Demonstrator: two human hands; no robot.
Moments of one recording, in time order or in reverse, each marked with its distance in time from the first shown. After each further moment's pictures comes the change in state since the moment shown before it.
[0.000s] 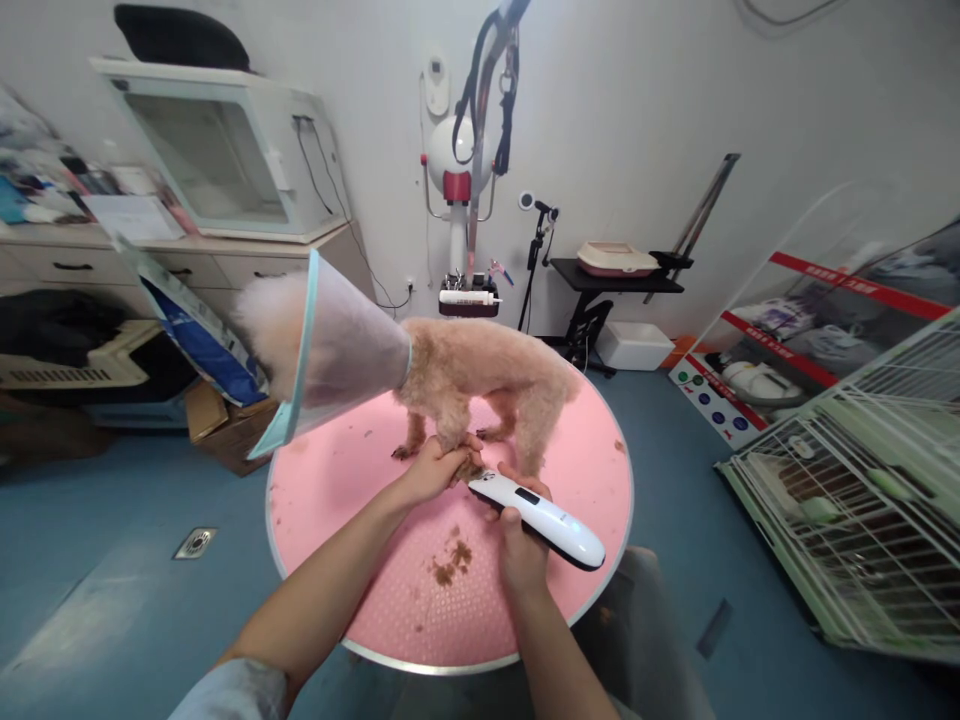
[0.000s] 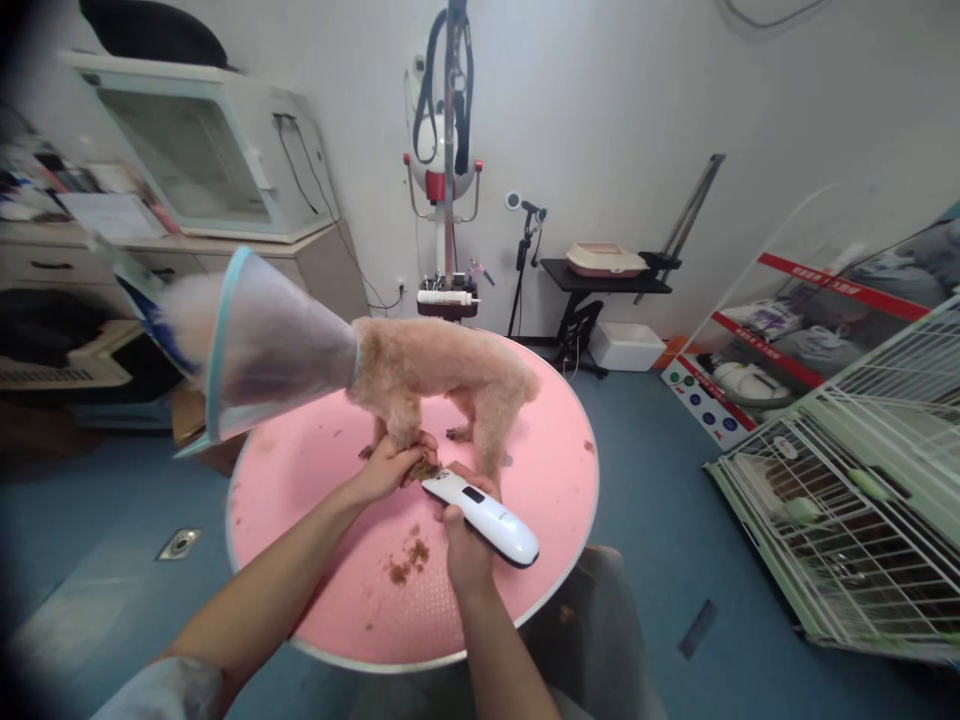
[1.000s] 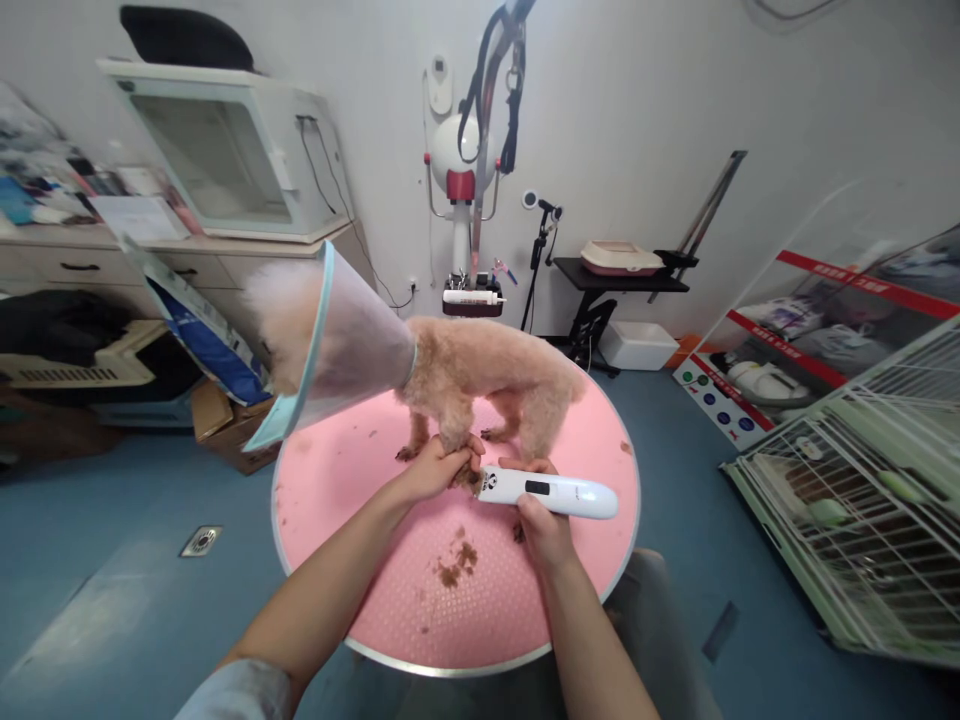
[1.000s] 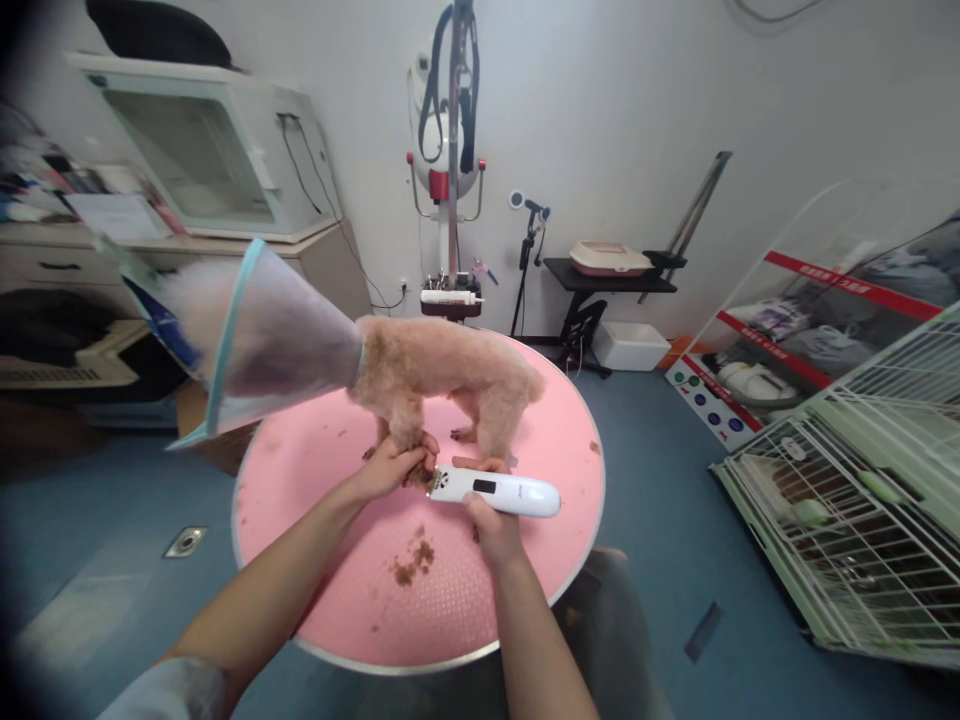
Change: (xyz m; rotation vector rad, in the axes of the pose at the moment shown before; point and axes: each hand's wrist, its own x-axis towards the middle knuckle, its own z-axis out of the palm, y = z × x) left_hand -0.001 0.006 -0.006 0.035 -0.034 -0.054; right_hand 0.037 -0.004 -0.021 0.165 -0.237 0.147
